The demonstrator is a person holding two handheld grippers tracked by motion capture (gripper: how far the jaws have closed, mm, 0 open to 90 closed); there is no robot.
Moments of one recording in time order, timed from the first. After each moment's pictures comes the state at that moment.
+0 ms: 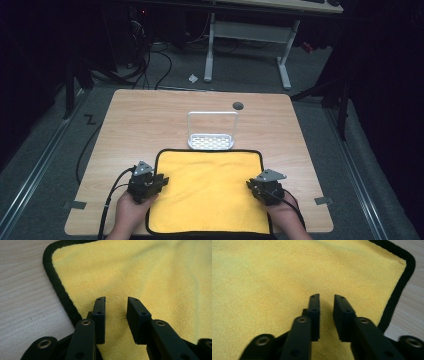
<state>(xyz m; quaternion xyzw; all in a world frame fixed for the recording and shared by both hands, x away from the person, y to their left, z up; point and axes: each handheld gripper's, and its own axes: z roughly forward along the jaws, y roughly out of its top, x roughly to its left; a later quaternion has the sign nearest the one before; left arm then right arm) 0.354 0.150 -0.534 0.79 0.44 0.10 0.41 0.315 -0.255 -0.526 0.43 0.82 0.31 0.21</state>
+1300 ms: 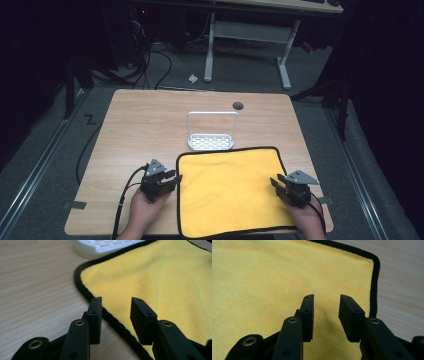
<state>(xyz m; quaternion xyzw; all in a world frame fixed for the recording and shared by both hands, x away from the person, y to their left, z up) 0.354 0.115 -0.527 0.78 0.41 0.11 0.45 0.302 -0.327 -0.522 0.48 0.76 0.34 0.27</state>
